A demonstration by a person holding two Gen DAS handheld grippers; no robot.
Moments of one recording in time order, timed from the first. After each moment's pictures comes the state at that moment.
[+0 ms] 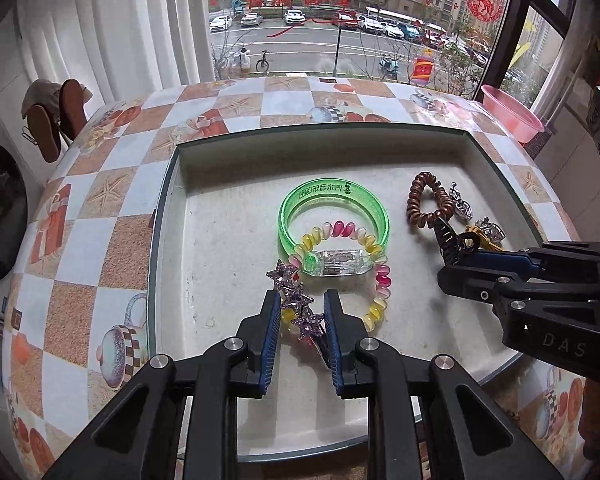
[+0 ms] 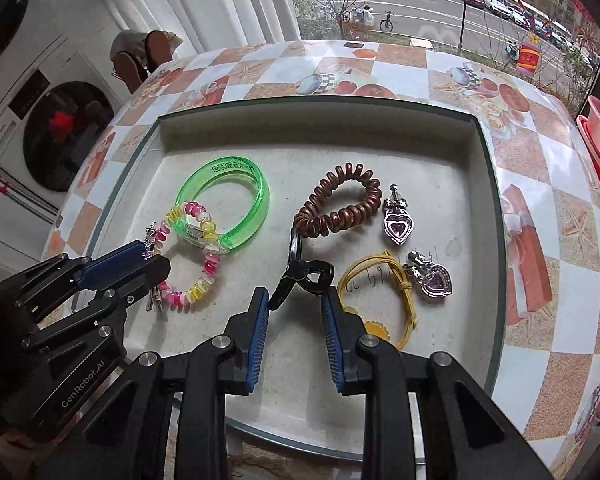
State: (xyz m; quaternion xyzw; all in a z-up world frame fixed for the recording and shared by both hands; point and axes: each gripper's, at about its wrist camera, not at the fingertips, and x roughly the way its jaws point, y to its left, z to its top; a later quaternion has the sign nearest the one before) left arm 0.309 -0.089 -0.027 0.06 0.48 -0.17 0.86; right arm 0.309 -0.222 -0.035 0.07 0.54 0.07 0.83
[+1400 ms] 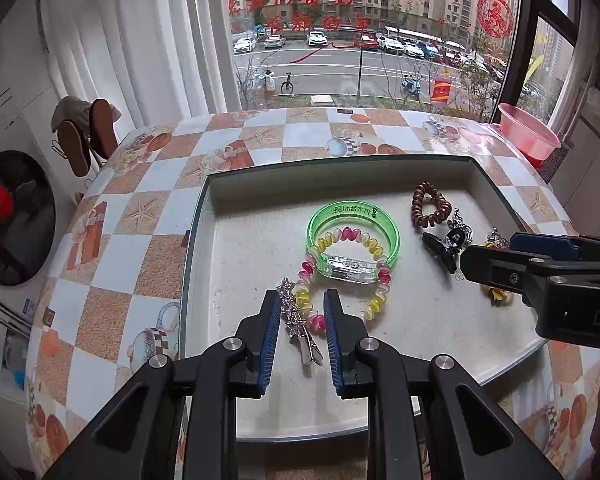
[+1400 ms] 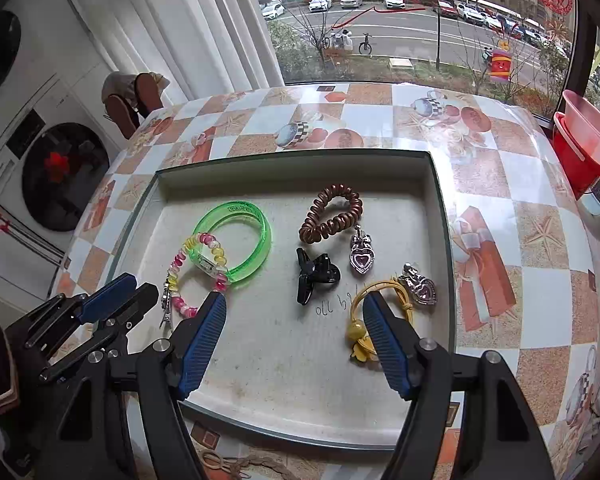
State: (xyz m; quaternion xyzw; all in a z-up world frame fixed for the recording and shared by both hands) left arm 0.293 -0.090 -0.002 0.07 0.44 -0.13 0.89; right arm 0.296 -0.238 0.001 0.11 0.49 0.04 0.86
